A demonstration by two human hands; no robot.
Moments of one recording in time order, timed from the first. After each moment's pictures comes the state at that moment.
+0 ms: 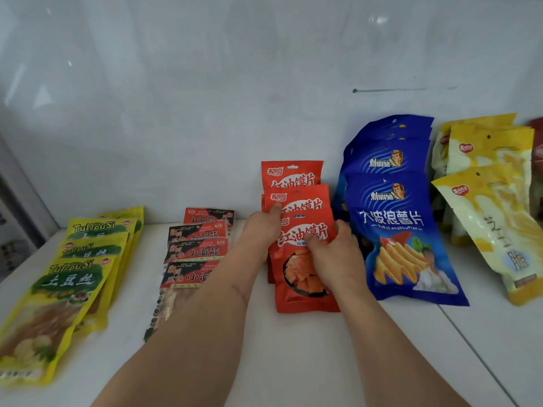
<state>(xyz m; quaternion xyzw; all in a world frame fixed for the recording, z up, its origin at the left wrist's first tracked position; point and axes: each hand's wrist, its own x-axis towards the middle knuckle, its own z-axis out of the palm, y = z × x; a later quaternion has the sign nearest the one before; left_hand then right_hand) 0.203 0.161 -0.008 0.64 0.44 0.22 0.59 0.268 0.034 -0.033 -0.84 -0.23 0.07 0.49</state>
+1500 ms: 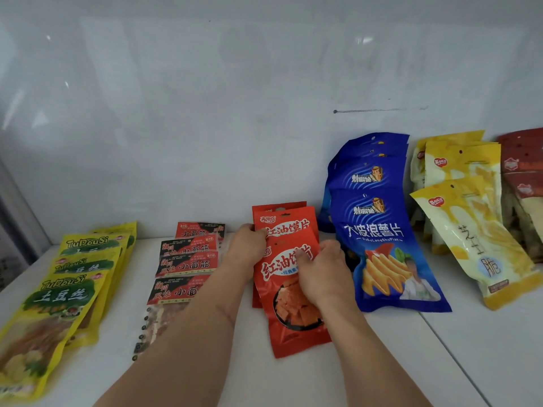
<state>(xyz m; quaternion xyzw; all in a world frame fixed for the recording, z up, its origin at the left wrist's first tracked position) 0.191 0.153 -0.010 0.66 0.45 0.23 0.56 0.247 0.014 -0.017 -0.87 -0.23 0.09 0.44</state>
